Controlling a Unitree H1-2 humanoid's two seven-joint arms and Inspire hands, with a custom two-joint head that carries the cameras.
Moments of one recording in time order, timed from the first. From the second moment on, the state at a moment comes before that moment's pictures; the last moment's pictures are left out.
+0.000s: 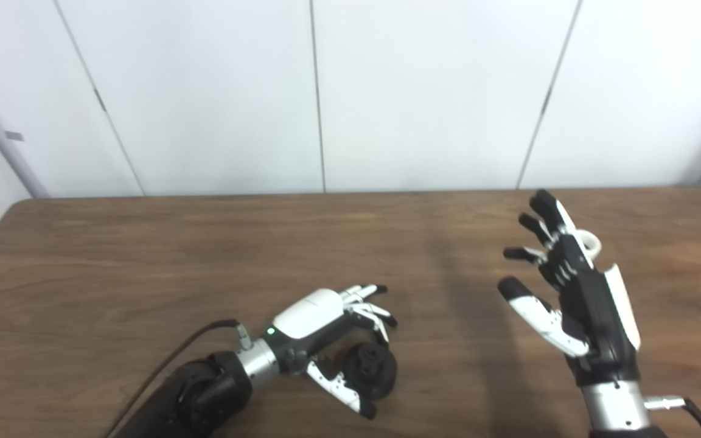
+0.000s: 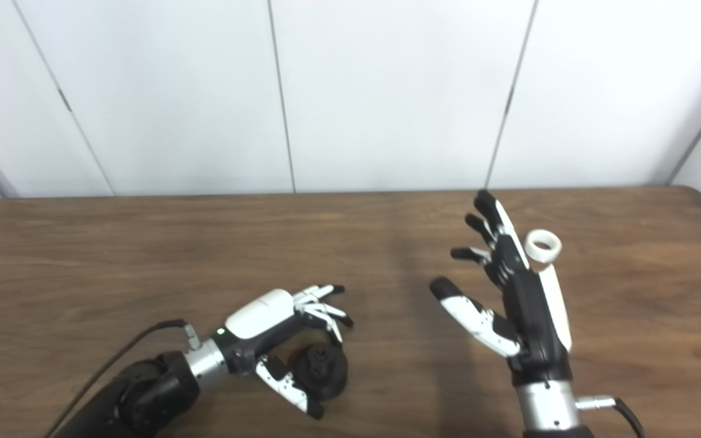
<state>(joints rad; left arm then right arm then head) -0.36 0.37 -0.52 0.21 0.51 -0.45 -0.17 0.07 -0.04 -0.01 -0.56 -0.20 0.04 0.02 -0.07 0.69</state>
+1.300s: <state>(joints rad) -0.45 0.45 -0.65 0.26 0.56 -0.46 0.01 -0.04 -0.15 -0.07 -0.74 -0.27 0.26 0.07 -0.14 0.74</state>
